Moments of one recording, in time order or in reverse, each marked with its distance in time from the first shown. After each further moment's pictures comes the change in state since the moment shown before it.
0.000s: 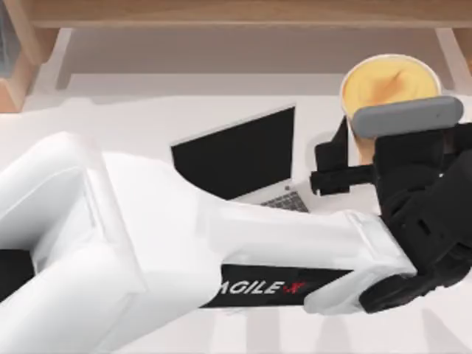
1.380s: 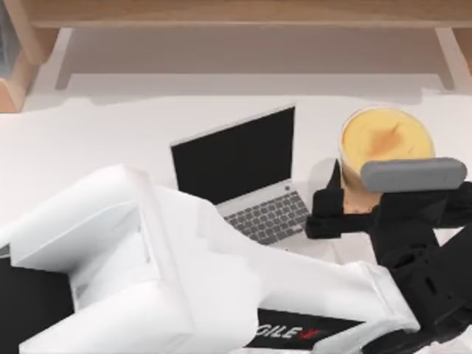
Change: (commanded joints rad) left arm -0.057 0.037 -0.069 -0.018 -0.109 0.026; right arm 0.000 0.000 0.000 0.000 0.000 0.000
